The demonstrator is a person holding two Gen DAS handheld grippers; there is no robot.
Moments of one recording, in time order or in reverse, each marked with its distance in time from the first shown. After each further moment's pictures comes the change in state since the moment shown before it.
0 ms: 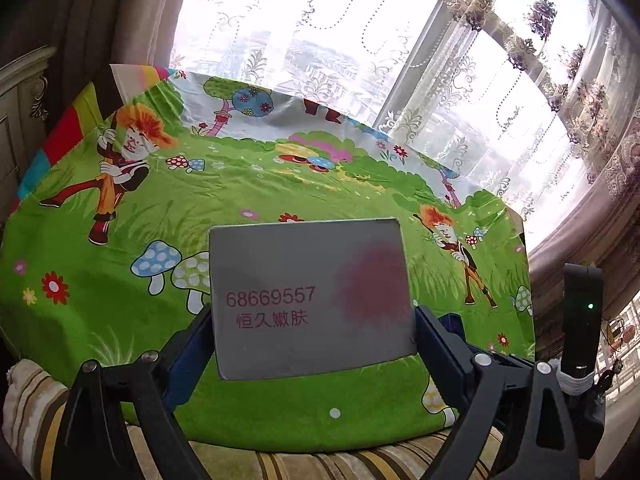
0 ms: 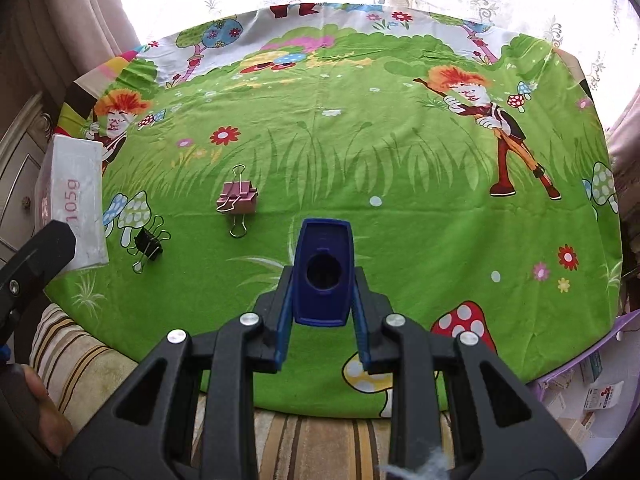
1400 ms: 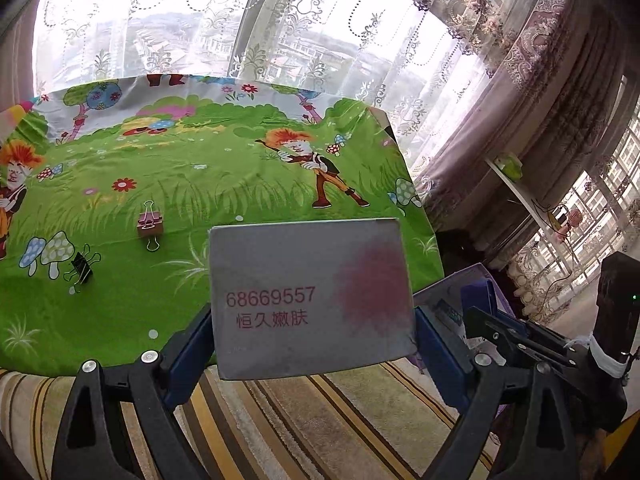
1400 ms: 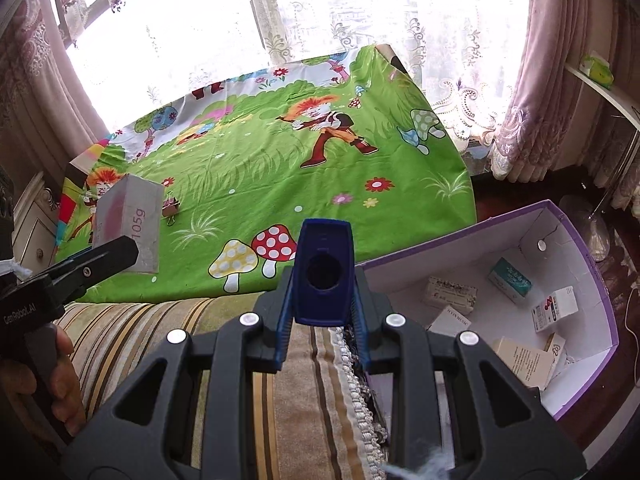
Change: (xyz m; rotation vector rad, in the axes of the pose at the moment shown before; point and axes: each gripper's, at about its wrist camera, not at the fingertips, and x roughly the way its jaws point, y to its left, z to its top) left arm -0.028 -0.147 -0.069 0.297 0.196 -0.260; right arm -0.147 -0.147 -0.120 0.233 -0.193 -0.077
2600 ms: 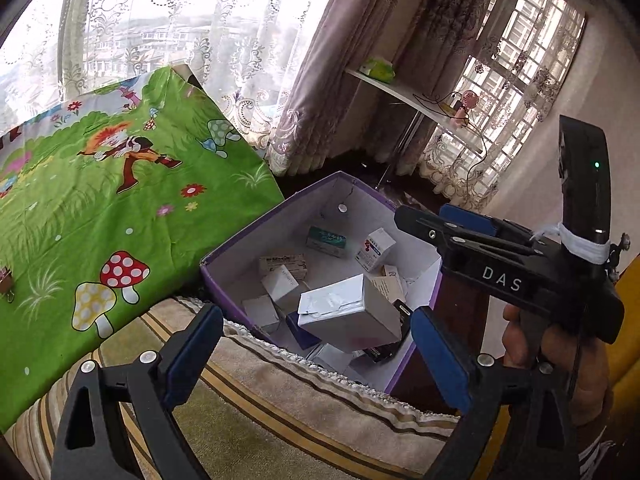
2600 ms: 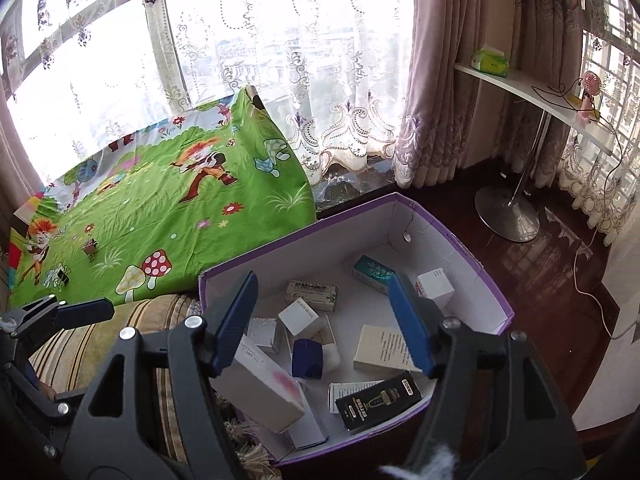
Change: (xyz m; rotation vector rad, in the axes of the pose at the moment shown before) left arm 0.028 -0.145 -0.047 0.374 0.170 -0.286; right arm -0.068 -0.101 -0.026 0.139 -0.126 -0.243
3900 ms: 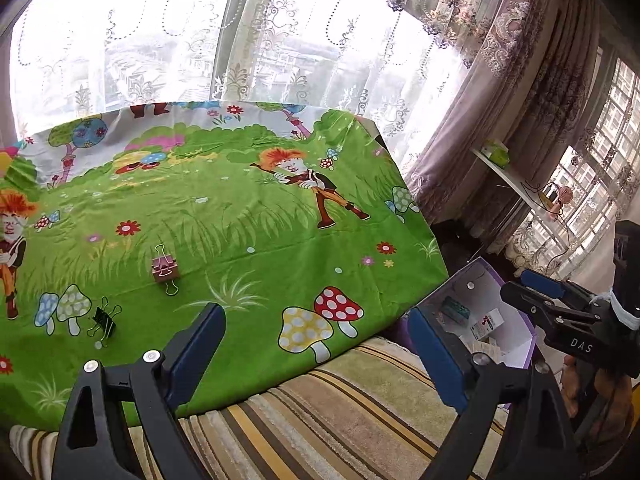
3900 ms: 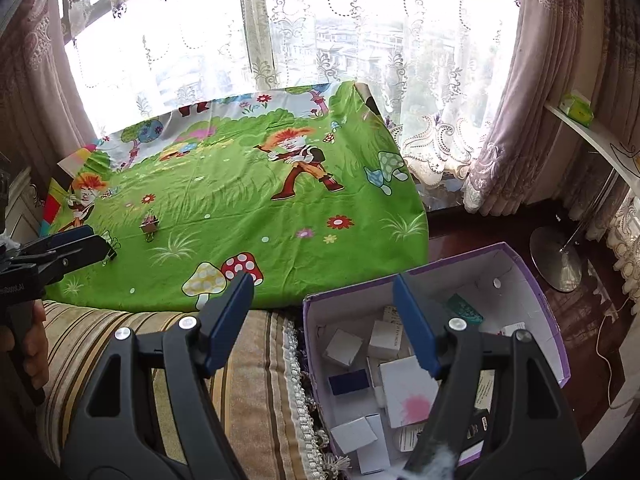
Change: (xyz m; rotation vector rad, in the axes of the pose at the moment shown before) left arm -0.097 0.172 0.000 -0.255 -0.174 0.294; right arm 0.025 0.120 0.036 -0.222 0.040 0.186
